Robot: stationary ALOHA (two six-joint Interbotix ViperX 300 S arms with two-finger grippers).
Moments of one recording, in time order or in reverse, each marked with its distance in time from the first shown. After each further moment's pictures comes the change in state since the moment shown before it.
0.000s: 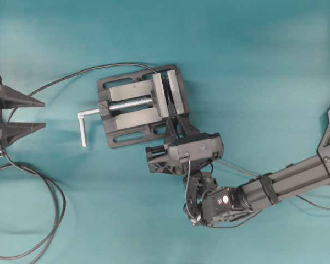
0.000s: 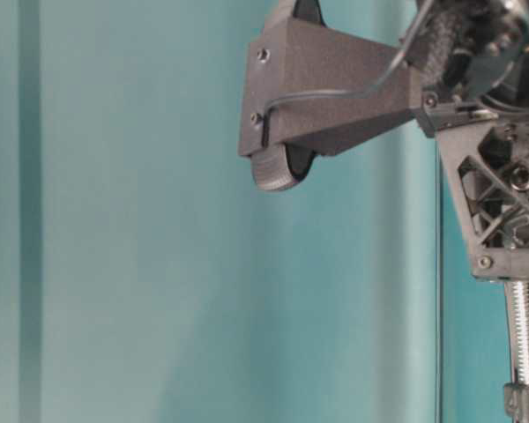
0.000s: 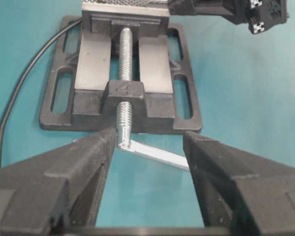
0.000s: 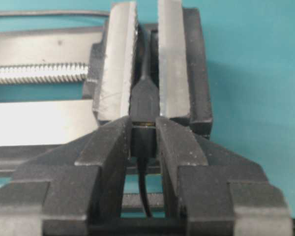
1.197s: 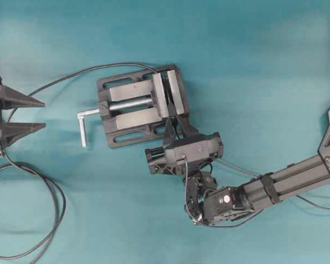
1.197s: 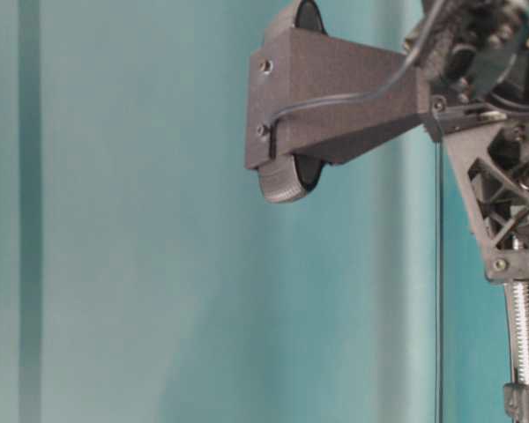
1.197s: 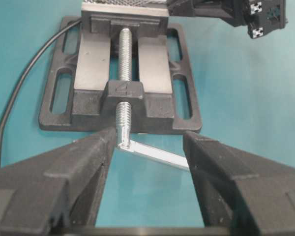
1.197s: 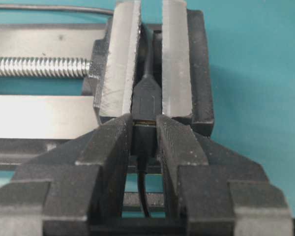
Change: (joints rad) left arm -0.002 -0.002 0.000 0.000 0.003 0.000; right arm -0.002 -0.005 0.015 -0.002 0.067 -0.046
